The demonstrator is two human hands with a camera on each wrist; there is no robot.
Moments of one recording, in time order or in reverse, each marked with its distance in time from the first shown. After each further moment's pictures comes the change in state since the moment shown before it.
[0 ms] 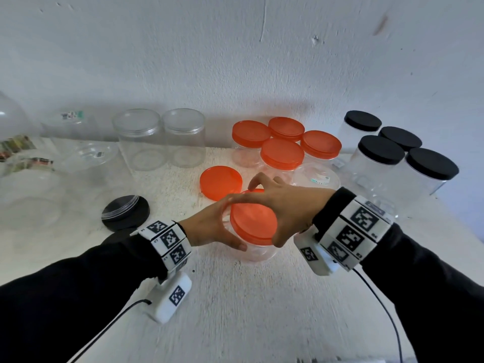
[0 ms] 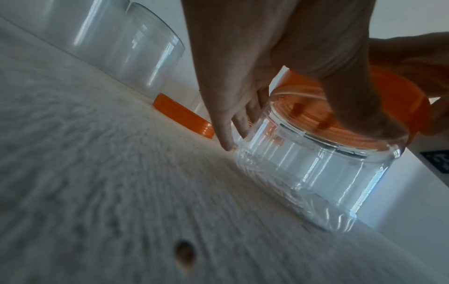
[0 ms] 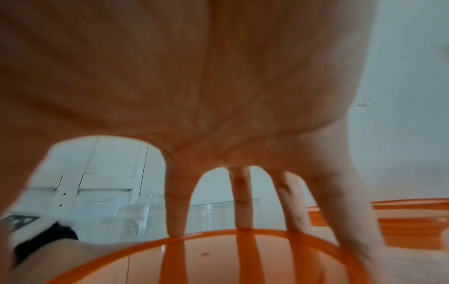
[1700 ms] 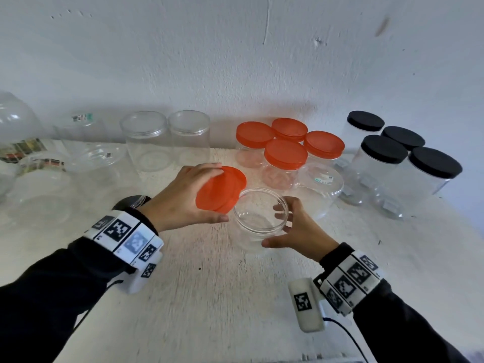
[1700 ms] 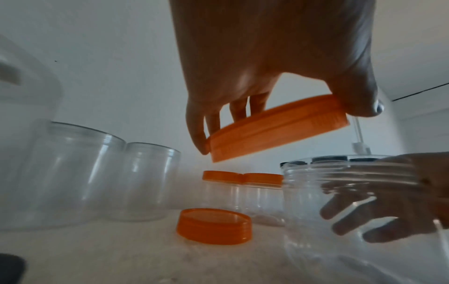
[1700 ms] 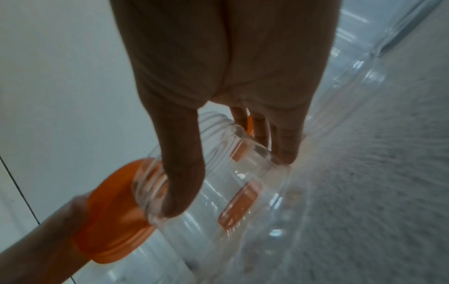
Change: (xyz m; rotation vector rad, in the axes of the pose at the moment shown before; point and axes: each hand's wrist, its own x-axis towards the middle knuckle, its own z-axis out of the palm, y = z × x) left_hand -0.038 0.030 -0.053 0.621 0.235 0.132; right_hand 0.005 0.020 0.097 1.099 0.484 0.221
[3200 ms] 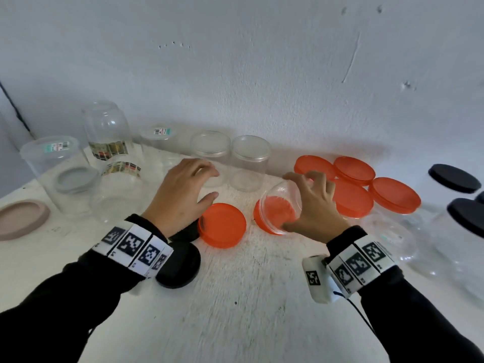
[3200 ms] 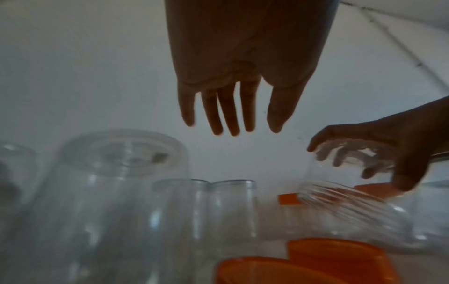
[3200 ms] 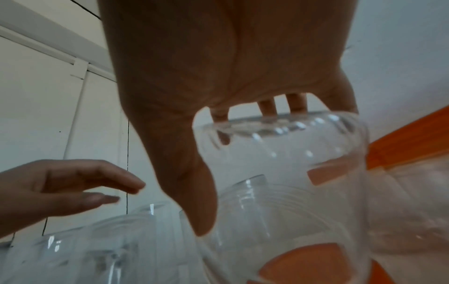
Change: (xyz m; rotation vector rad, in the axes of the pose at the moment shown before) left_hand -0.029 -0.044 -0.052 0.459 0.531 -0.079; right_hand 0.094 -0.089 0.019 -0.743 0.105 -0.371
